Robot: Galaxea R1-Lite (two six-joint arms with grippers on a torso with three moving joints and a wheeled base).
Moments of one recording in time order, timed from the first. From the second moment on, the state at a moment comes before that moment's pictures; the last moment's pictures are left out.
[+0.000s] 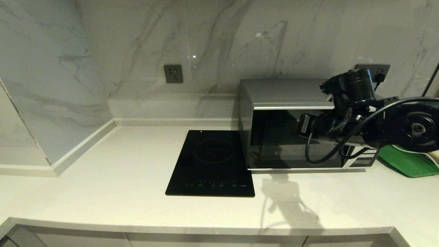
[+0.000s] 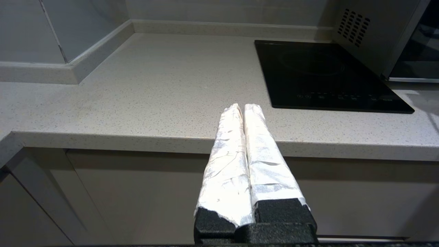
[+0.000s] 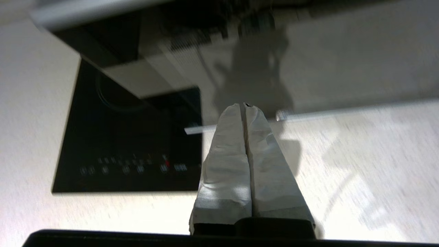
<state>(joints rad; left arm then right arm) 0.00 0.00 0.00 -0.01 0.01 -0.05 0.41 1.80 -1.32 0.05 -0.30 0.49</state>
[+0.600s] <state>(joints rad) 0.00 0.00 0.00 -0.01 0.01 -0.05 0.52 1.97 -1.50 0.05 -0.31 0.36</state>
